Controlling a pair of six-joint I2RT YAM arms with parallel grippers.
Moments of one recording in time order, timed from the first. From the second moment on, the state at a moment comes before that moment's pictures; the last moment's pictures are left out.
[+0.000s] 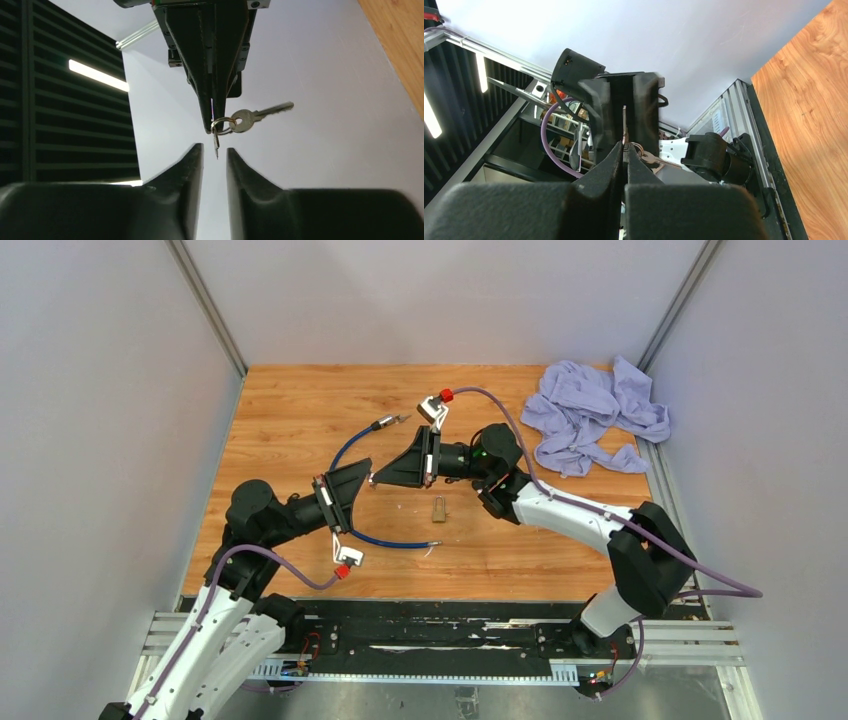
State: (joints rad) left arm -0.40 0.57 0.64 -0.11 0.71 2.09; right arm 0.80 1.55 1.01 0.82 -0.76 1.33
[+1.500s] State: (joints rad) left arm -0.06 1.23 1.03 -0.93 0.63 1.00; right arm 1.10 1.39 0.97 -0.43 -0.14 0.11
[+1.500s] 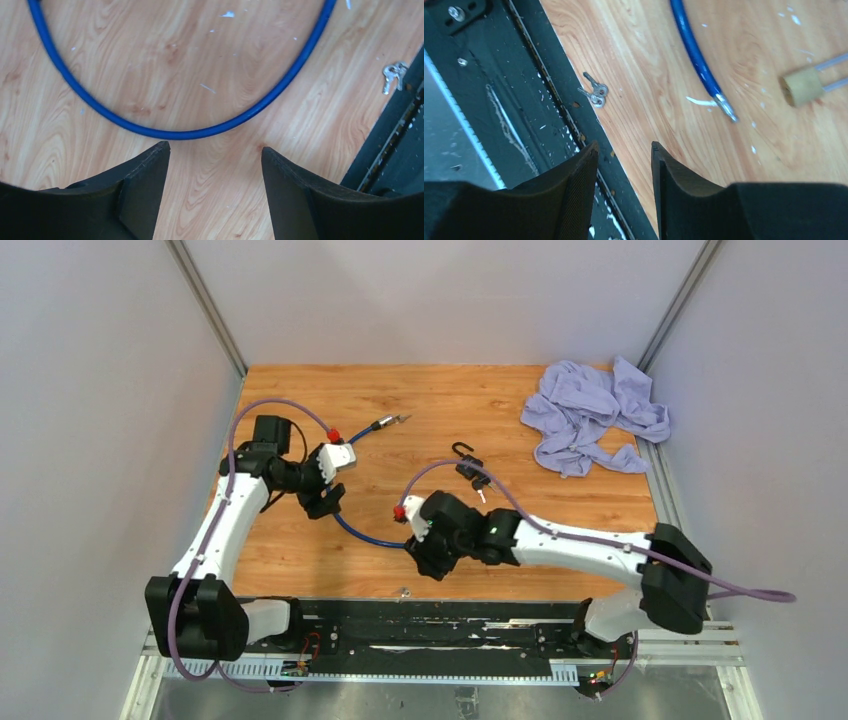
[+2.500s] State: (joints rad) left arm 0.05 1.22 1.07 -0.85 0.67 0.91; right arm 1.33 1.73 1.07 -0.28 0.06 0.07
